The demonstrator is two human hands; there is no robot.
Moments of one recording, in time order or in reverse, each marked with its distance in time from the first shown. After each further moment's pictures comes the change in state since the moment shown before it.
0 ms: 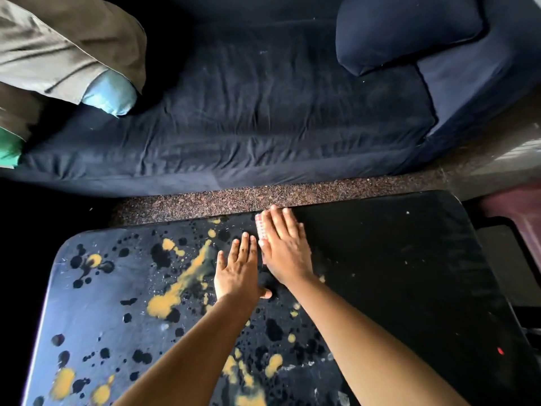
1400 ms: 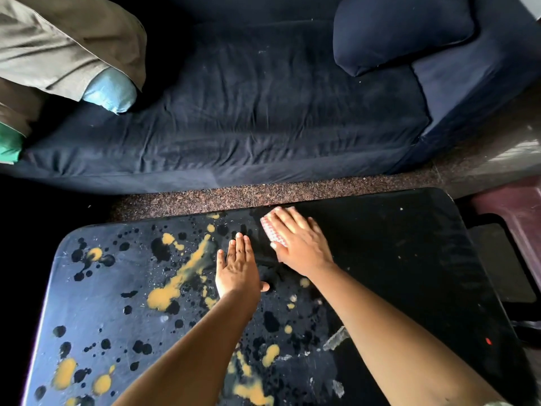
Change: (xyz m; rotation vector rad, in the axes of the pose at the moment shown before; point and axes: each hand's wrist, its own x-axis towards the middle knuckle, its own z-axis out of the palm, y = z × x) left_hand -0.008 0.007 0.002 0.019 -0.076 -0.076; right_hand -0.012 0.037 -0.018 -0.097 -0.009 -0.133
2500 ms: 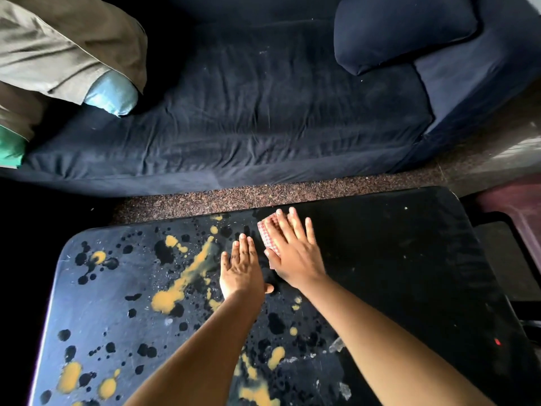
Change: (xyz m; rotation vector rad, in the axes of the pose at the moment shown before) left_hand 0.004 0.000 0.000 0.016 -0.019 -0.007; right_hand -0.003 -0.024 0.016 -0.082 0.077 0.020
